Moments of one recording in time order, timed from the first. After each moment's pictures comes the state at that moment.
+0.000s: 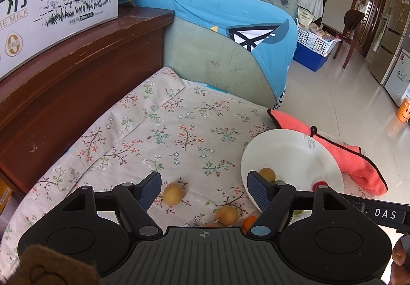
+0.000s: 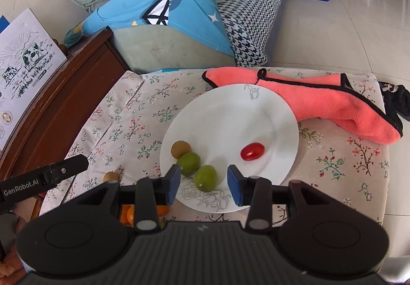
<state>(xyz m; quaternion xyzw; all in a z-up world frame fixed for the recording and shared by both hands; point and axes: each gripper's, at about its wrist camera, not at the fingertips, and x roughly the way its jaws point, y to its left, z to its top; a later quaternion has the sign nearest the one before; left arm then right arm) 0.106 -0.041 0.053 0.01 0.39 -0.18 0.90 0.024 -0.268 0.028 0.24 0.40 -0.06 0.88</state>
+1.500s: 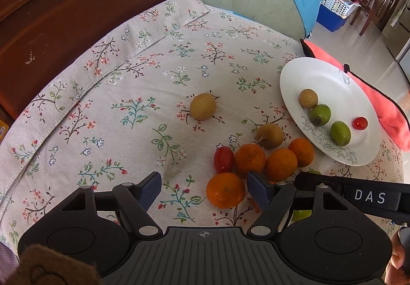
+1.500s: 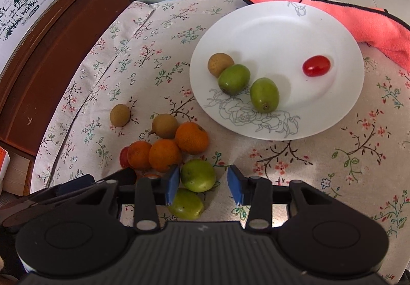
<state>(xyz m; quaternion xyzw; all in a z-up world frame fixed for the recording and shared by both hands) 0.099 -0.014 -0.029 0.02 0.50 -0.15 0.85 0.048 -0.191 -0.026 0.24 0.50 -0.05 0.83</state>
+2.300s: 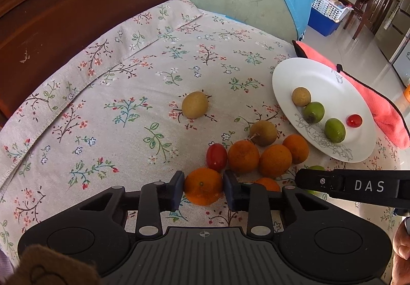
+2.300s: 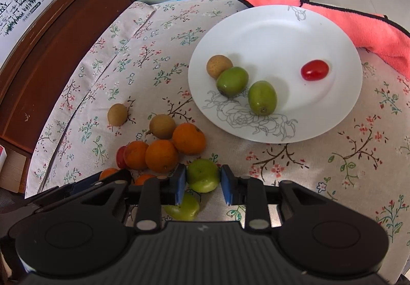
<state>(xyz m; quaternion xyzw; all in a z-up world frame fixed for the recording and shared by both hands) 0.091 -0.014 -0.034 0.02 0.48 -0.17 0.86 0.046 -0.193 -0.026 0.23 0.50 -0.05 0.83</state>
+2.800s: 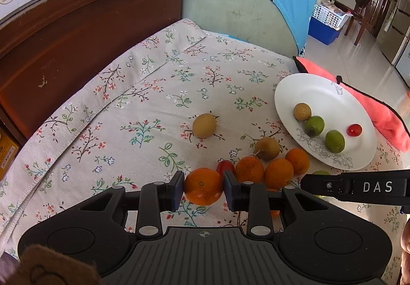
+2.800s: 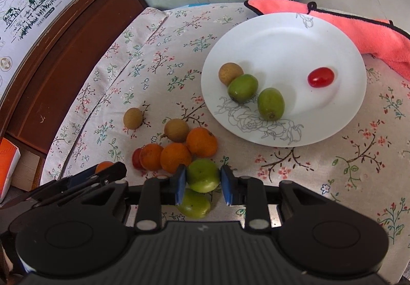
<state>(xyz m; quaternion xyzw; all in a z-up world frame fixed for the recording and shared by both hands) 0.085 -0.009 -0.014 0.04 0.44 -0.16 0.88 0.041 -0.195 -0.015 0.24 0.49 -0.02 0.84</state>
